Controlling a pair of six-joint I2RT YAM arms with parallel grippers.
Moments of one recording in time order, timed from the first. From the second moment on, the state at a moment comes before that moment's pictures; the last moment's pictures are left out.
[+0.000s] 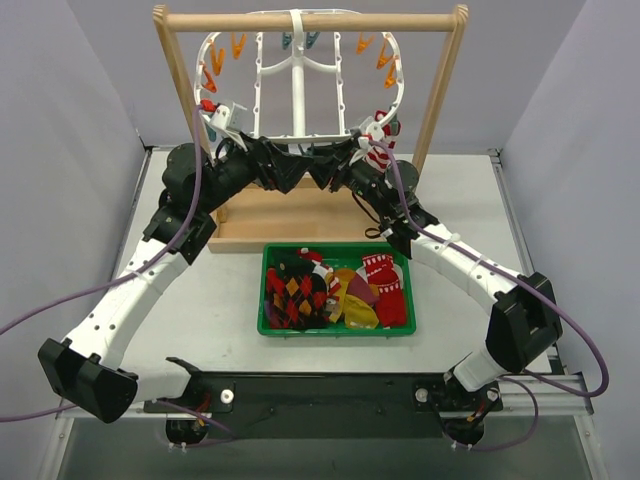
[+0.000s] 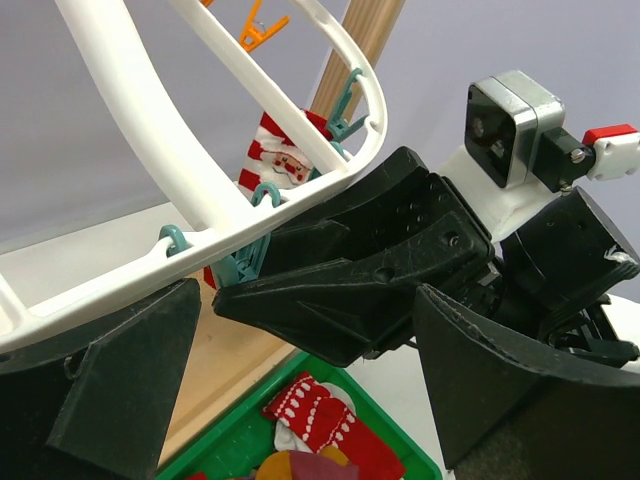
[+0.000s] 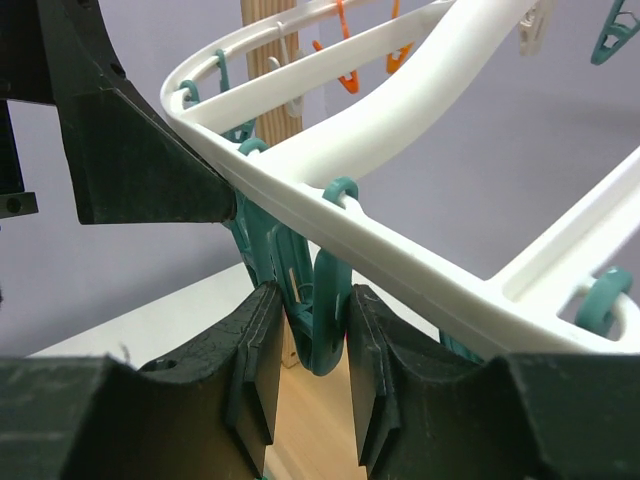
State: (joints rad) left arm -0.47 1.27 1.34 0.07 0.35 -0.46; right arm 0.60 1.54 1.18 0.65 -0.30 0.12
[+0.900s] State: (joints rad) left arm -0.46 1.24 1.32 0.05 0.35 -0.49; right arm 0.69 1.52 1.19 0.61 -0.28 0.10
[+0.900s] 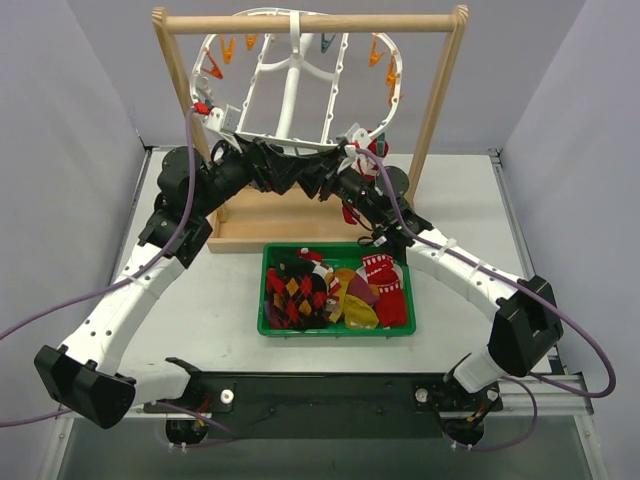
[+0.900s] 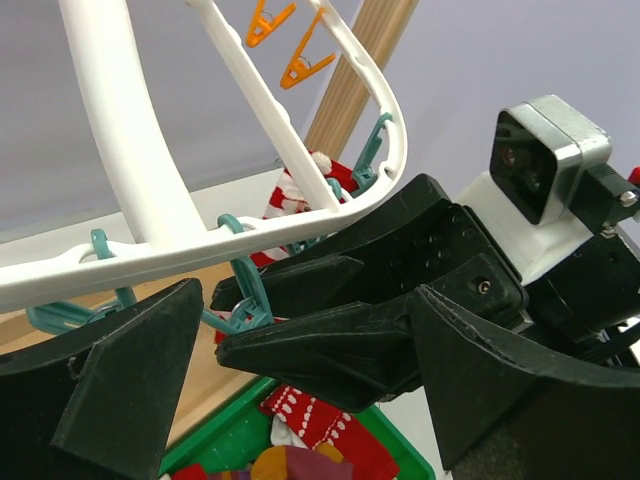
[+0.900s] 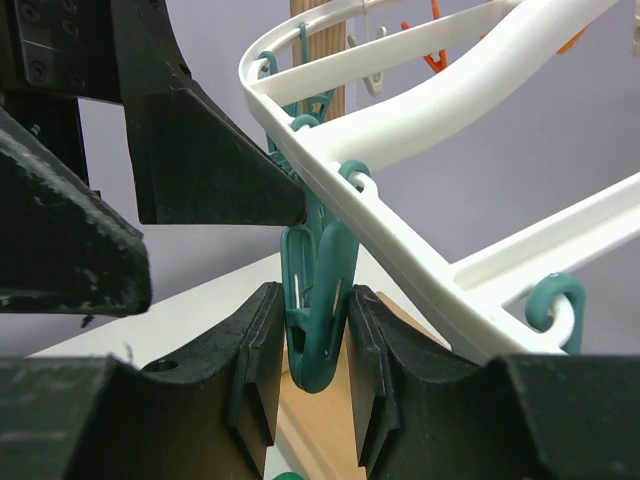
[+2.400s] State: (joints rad) left arm -0.40 1.31 1.39 -0.11 0.20 -0.53; right arm 0.69 1.55 1.27 0.57 -0.25 0.08
